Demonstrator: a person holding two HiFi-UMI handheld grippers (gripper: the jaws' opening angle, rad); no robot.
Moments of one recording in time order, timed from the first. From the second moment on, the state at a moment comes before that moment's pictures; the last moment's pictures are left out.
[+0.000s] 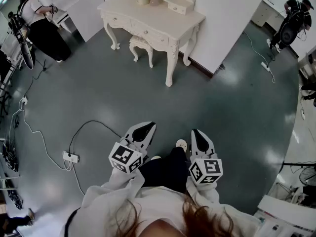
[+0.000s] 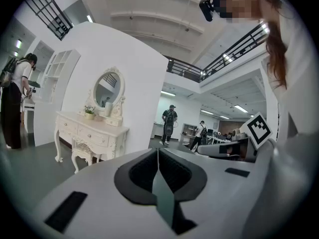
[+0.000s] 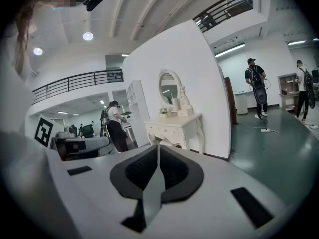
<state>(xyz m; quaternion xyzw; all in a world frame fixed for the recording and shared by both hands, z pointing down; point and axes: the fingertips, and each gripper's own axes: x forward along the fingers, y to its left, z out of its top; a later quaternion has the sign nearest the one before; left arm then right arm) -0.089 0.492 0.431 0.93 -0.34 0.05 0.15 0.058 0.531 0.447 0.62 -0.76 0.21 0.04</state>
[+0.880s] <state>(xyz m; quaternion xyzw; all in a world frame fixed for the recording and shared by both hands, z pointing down) -0.102 0.472 0.430 0.93 -0.34 0.04 0.14 0.039 0.506 0.450 0.61 -0.76 0.23 0.03</state>
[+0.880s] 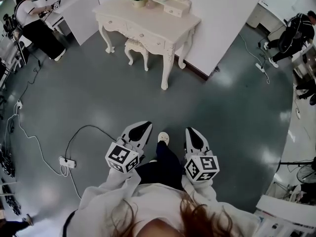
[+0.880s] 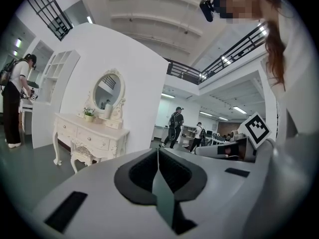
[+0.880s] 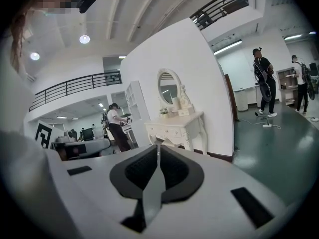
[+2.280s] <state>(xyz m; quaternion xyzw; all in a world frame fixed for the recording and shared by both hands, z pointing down) -0.044 0.260 0.438 0.91 -0.39 0.04 0.13 0.091 0.277 0.466 0.56 -0.79 0.24 0.03</state>
